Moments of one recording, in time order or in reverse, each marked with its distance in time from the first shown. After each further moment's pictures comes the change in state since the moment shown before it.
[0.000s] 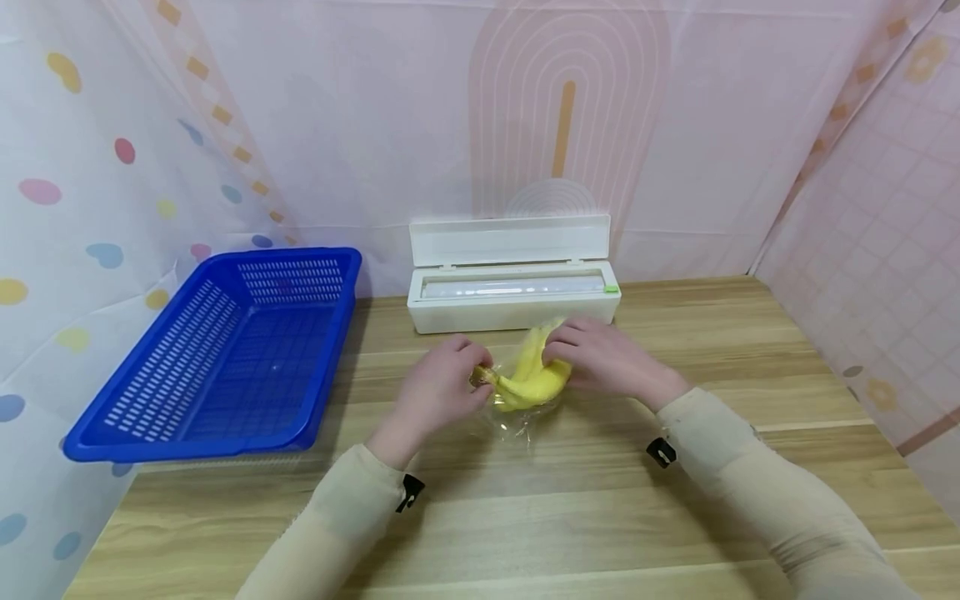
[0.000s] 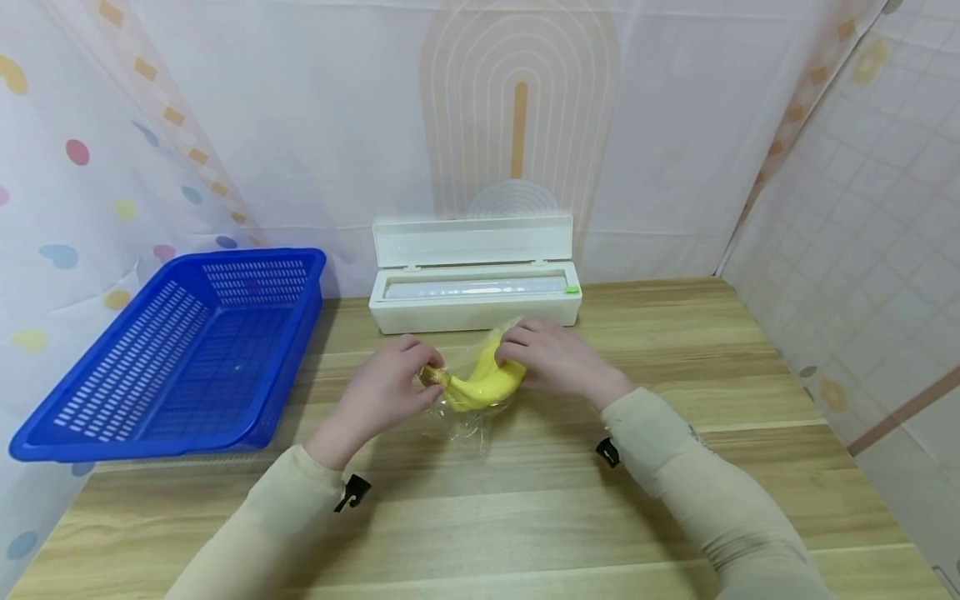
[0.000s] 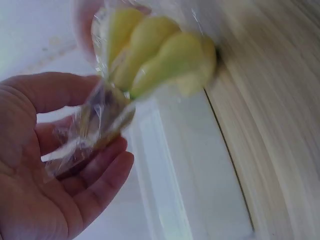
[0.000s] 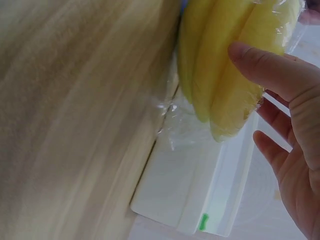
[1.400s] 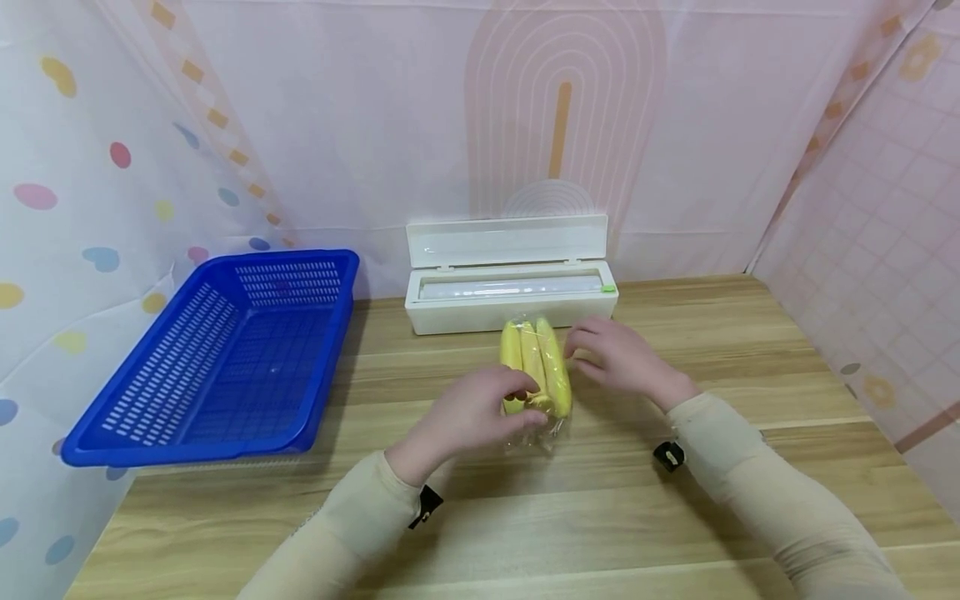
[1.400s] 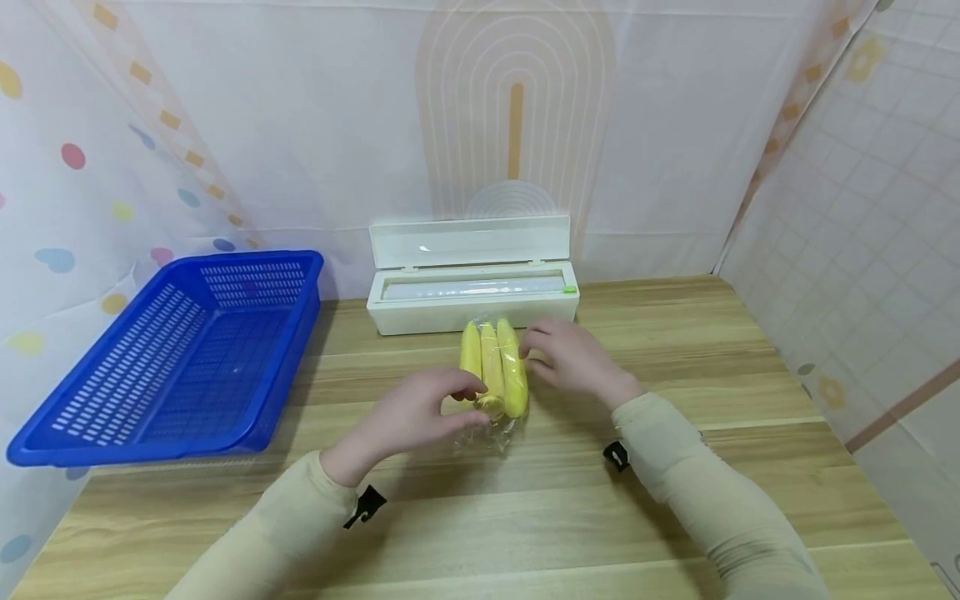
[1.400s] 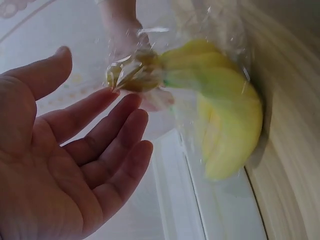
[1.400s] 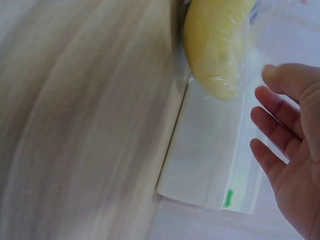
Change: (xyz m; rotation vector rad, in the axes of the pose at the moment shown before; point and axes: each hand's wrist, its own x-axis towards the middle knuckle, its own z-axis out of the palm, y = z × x) left_hand 0.003 0.040 0.004 -0.217 -0.193 0.148; right_hand -0.019 0.009 0.004 0.103 0.063 0.199
